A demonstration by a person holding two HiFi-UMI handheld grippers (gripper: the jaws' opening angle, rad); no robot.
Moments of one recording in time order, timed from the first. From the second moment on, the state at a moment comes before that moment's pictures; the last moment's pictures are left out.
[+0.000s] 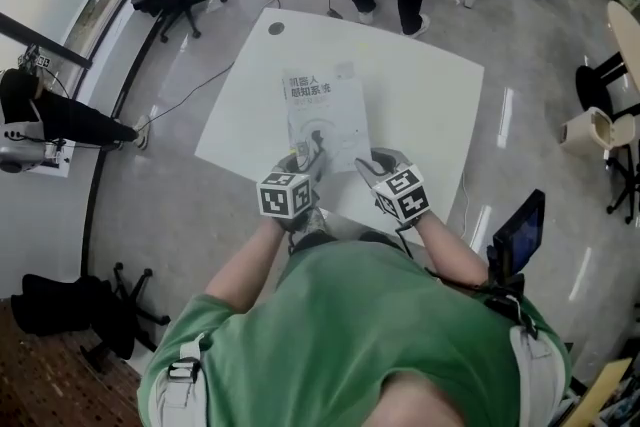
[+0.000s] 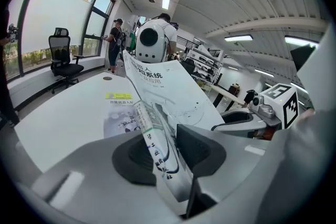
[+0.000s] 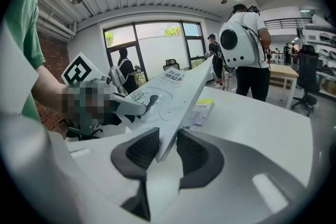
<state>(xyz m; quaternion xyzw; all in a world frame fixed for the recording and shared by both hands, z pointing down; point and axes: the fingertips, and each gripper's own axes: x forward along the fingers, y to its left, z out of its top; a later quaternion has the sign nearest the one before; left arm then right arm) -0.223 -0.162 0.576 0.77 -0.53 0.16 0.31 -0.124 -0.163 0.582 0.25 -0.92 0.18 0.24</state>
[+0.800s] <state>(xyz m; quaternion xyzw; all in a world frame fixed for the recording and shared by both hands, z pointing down) -0.285 -0.175 0.598 0.81 -0.47 0.18 0.31 -0.189 -0.166 0.597 0.34 -0.87 0.17 0.30</state>
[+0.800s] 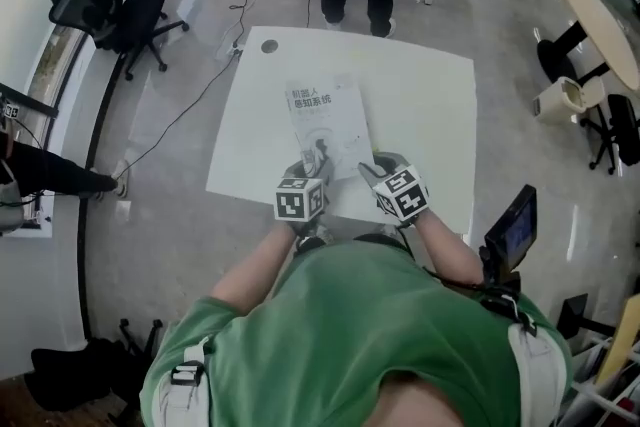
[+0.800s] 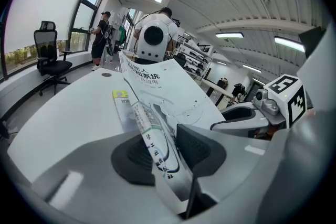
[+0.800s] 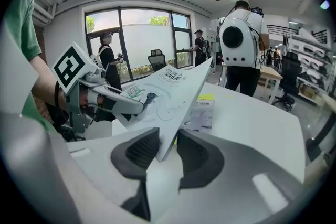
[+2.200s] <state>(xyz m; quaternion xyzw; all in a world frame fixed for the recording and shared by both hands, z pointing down) -0.266 -0.209 0.652 0.76 -0.48 0.24 0.38 -0.172 -0.209 0.652 0.30 -0.85 0.22 0.37</state>
